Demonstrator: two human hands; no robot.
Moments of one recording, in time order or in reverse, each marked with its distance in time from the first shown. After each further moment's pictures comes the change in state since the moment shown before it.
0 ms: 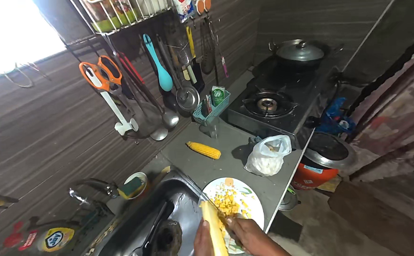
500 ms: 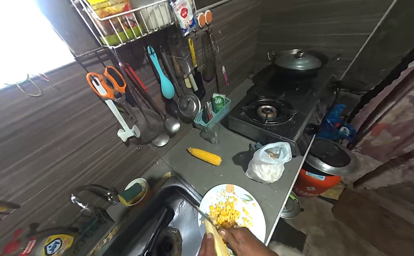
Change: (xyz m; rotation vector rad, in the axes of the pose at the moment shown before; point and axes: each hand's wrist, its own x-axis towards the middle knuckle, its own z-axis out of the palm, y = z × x) left_hand 0.004 -0.019 -0.002 -0.072 -0.031 -0.066; right_hand 0.013 -0.001 0.013 -0.114 -0.045 -0.147
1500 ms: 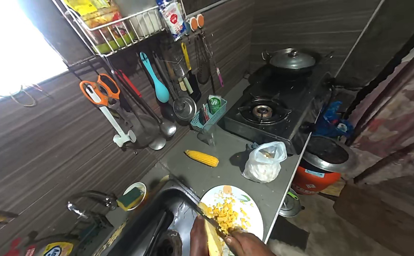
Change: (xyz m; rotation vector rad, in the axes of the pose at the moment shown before) left_hand 0.046 0.027 0.008 0.168 0.068 0.116; right_hand -0.027 0.009 0.001 -0.141 0.077 0.056
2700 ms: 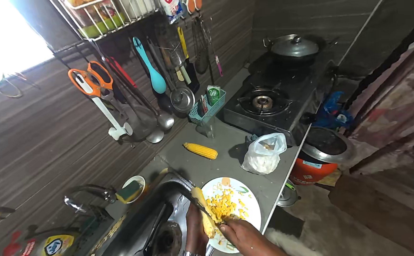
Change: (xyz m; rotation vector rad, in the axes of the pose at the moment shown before) left_hand 0.030 0.006 0.012 -0.199 0.056 0.055; right_hand 0.014 -0.006 -0.004 -0.001 -0.031 -0.027
